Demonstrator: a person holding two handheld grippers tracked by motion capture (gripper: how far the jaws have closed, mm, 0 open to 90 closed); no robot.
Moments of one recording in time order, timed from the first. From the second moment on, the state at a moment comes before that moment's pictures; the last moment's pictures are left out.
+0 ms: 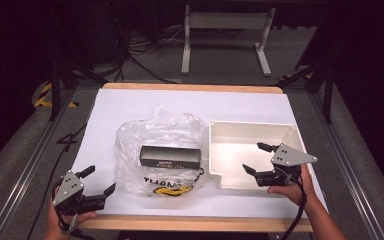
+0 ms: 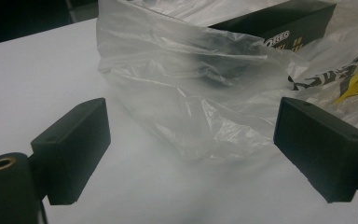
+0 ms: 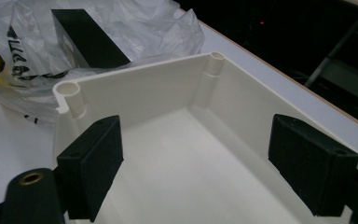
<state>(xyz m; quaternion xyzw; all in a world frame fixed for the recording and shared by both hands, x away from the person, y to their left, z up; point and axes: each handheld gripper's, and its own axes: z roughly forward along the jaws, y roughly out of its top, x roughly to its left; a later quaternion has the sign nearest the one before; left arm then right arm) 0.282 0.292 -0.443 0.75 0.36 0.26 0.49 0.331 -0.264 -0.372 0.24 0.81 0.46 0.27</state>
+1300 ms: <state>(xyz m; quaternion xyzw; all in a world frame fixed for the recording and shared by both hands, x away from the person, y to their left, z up) 0.277 0.294 -0.442 0.75 0.35 0.25 0.49 0.413 -0.135 -0.348 0.11 0.90 0.40 0.16</state>
